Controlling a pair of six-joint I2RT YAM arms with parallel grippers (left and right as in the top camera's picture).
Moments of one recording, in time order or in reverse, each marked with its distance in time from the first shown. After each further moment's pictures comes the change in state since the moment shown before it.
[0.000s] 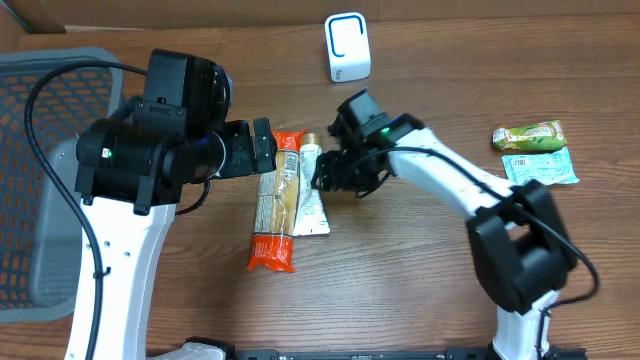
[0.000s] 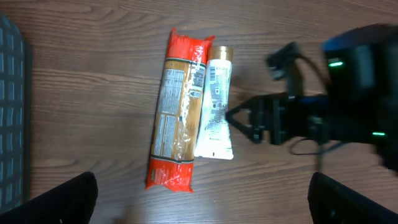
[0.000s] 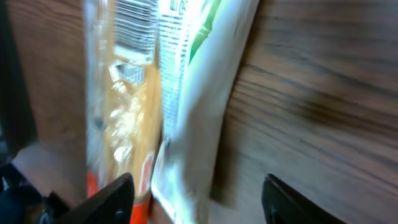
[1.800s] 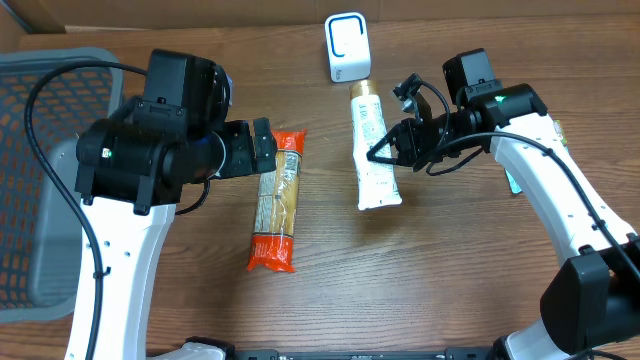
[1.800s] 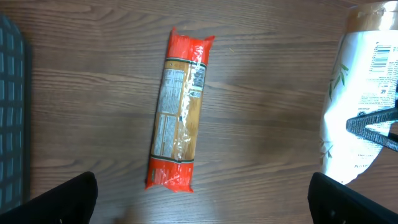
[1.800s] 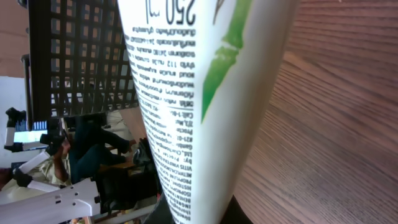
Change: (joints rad) left arm 0.000 0.000 0.000 0.000 0.000 0.000; right arm -0.332 -0.304 0.004 -0.296 -0.447 -0.403
